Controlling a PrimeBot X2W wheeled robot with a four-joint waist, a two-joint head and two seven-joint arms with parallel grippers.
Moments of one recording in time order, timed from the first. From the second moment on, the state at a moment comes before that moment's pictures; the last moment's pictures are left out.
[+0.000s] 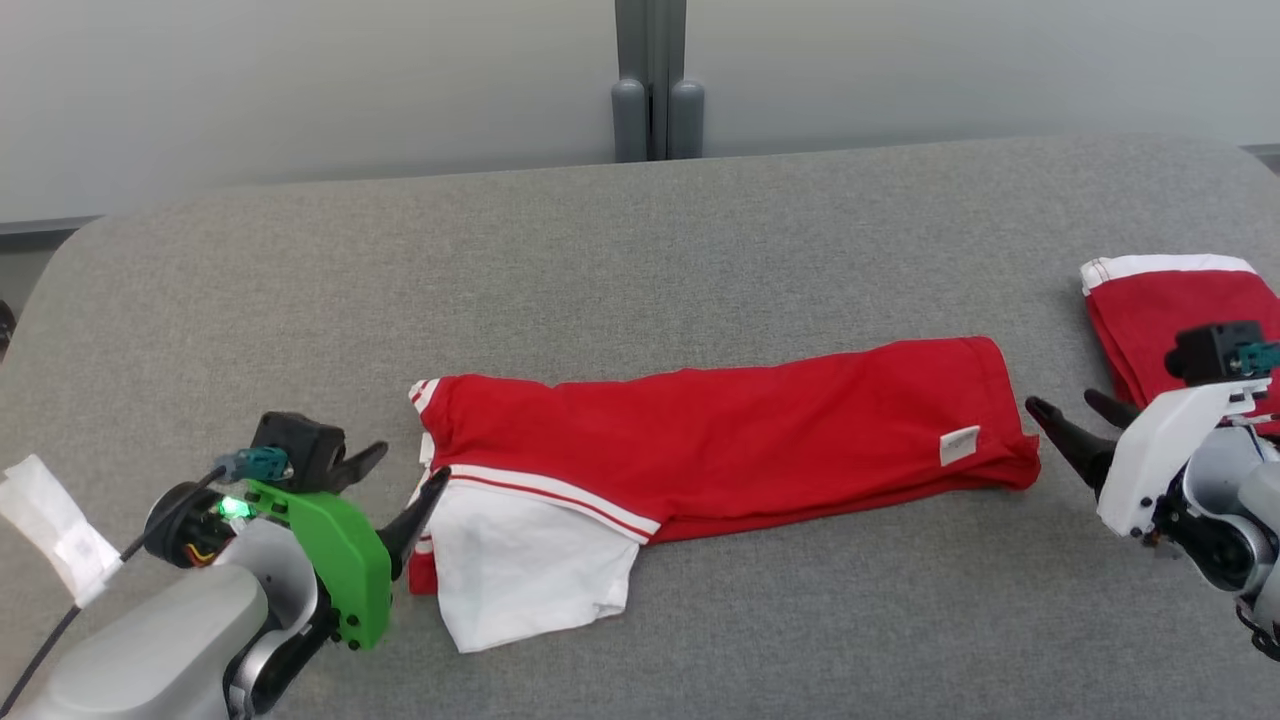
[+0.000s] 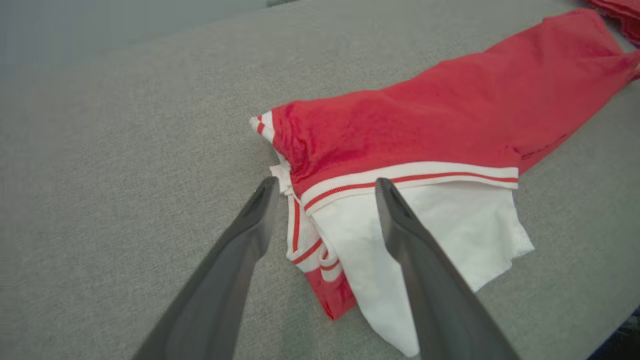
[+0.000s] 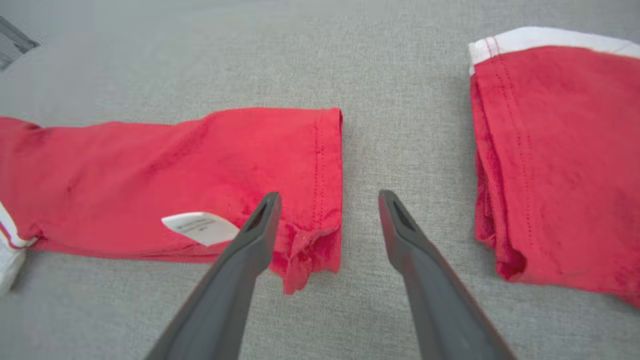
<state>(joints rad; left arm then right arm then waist) -0.66 0.66 -1.20 0.35 -1.08 0.03 -0.02 -0.64 -0.71 0.98 0.64 1.23 0.13 0.01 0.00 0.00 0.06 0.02</state>
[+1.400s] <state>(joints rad) -0.03 0.06 -0.11 0.18 -0.32 -0.11 -0.26 -0.19 -0.26 0.22 0.29 0.54 0.13 -0.26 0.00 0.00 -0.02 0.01</state>
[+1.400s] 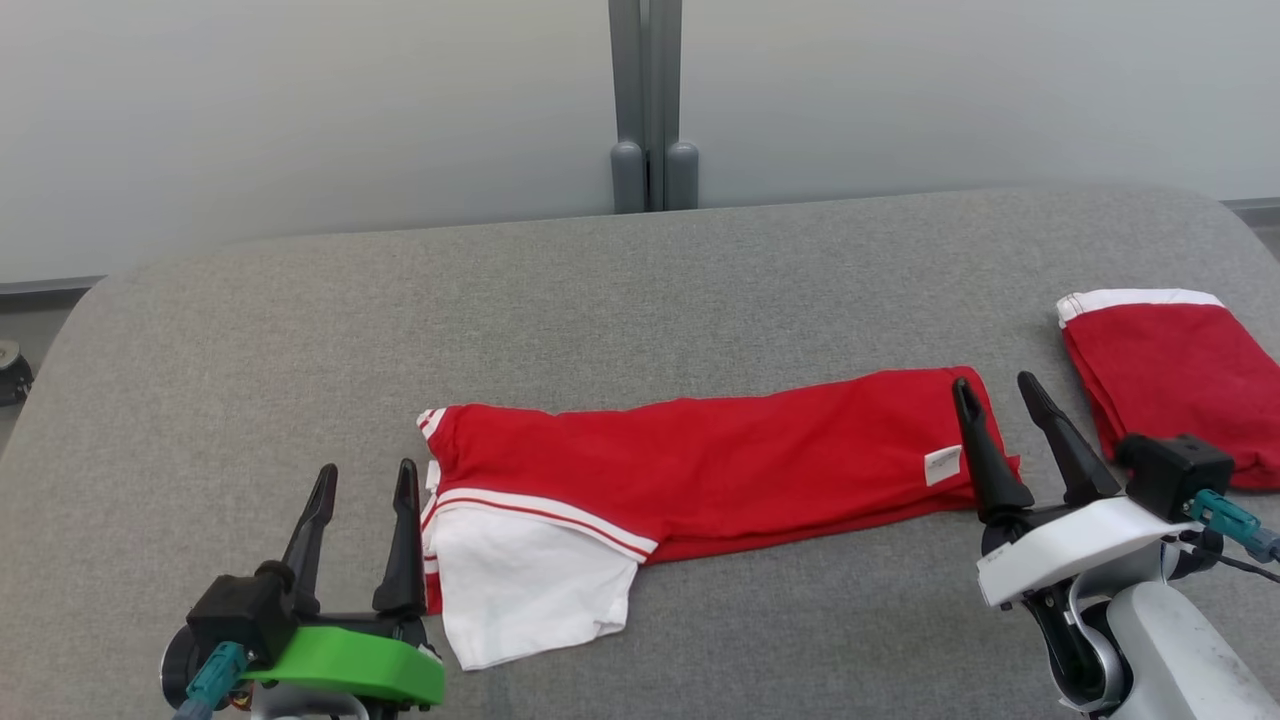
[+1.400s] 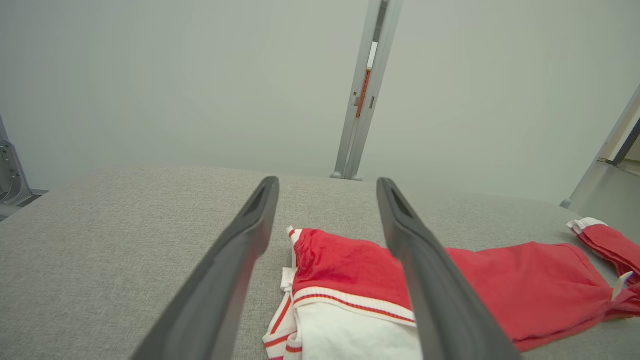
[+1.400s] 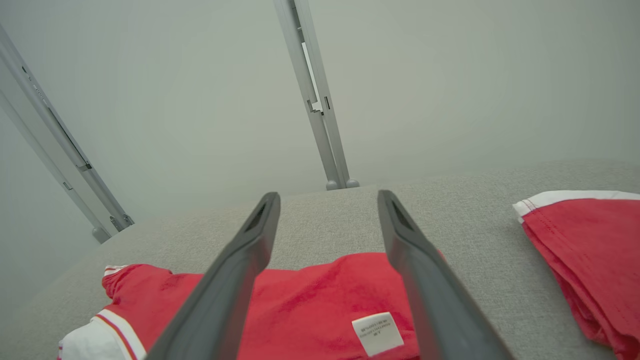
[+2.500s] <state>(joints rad) -0.14 0.05 -0.20 0.24 -0.30 -0.13 -0.26 -0.44 -0.23 -0.01 0.97 0.39 0.13 -0.24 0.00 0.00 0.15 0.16</state>
